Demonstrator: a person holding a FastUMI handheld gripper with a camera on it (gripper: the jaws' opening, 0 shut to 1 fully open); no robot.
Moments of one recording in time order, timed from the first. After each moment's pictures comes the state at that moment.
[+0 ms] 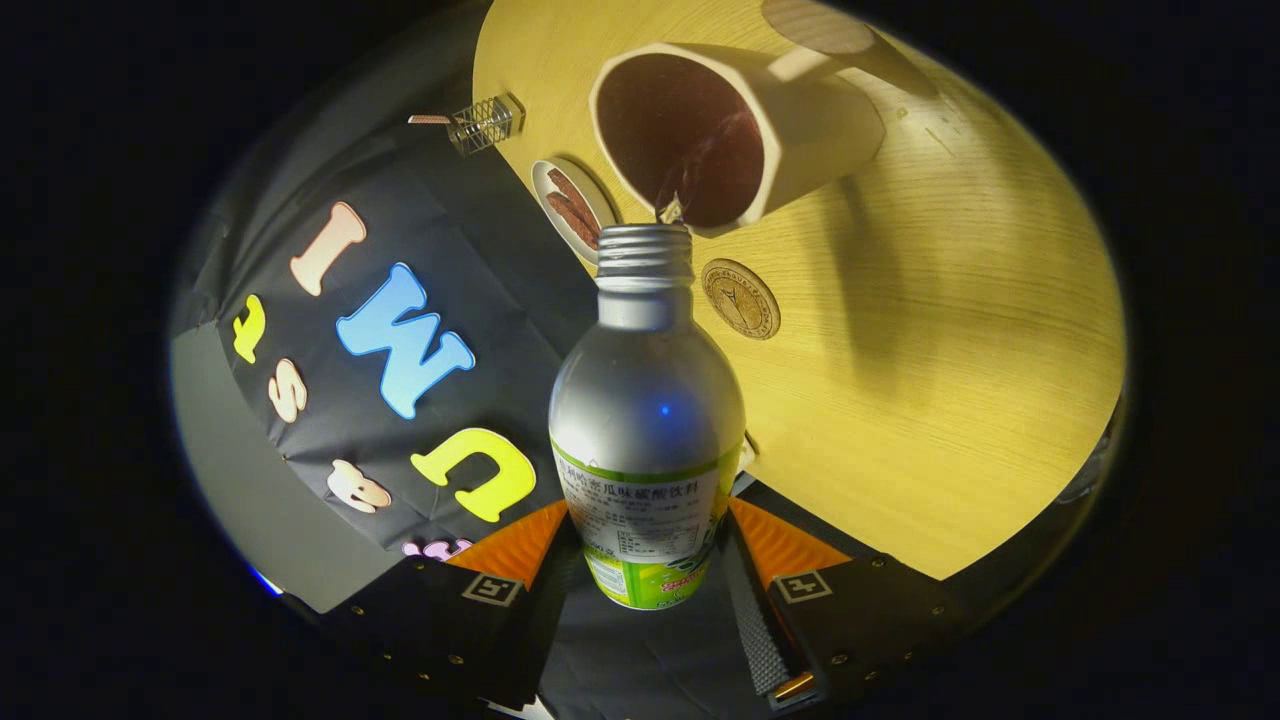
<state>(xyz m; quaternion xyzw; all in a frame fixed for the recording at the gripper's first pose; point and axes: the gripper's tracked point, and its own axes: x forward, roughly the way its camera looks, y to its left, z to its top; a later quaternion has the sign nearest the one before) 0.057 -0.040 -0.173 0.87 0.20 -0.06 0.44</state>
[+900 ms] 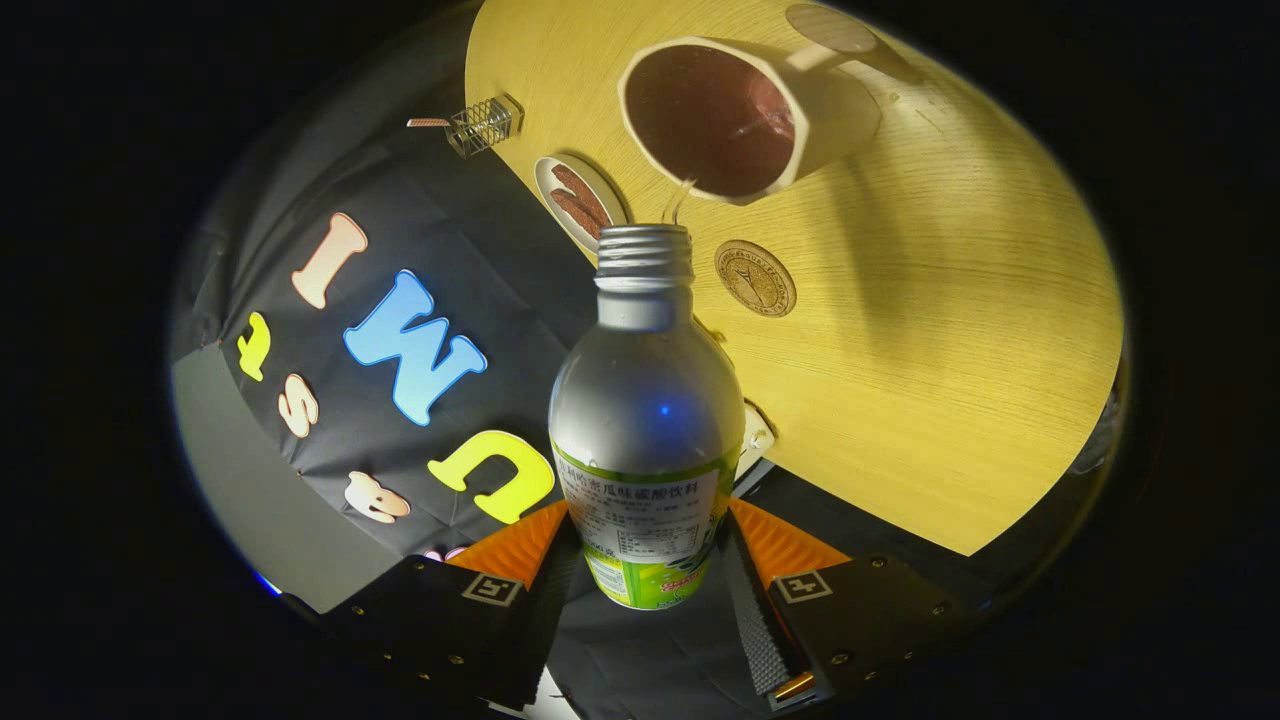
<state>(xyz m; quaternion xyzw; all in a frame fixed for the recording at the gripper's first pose) 0.061 -0.040 -0.147 0.88 0.20 -0.05 0.42</state>
